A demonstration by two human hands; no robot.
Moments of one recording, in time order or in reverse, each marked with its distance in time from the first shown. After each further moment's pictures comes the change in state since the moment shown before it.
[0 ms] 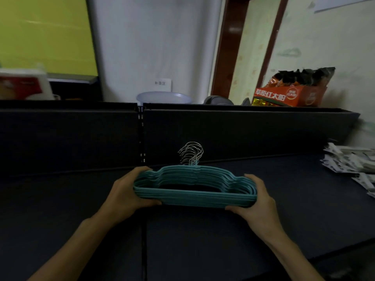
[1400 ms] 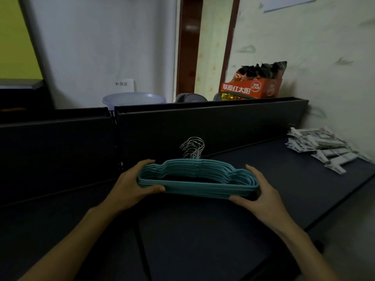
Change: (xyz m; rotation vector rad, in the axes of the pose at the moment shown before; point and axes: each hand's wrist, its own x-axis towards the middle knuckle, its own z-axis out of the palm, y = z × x) left_hand 0.065 -0.025 0.021 -0.147 -0.233 0.066; right_hand -0.012 -0.010 -0.019 -0.055 0.056 0.166
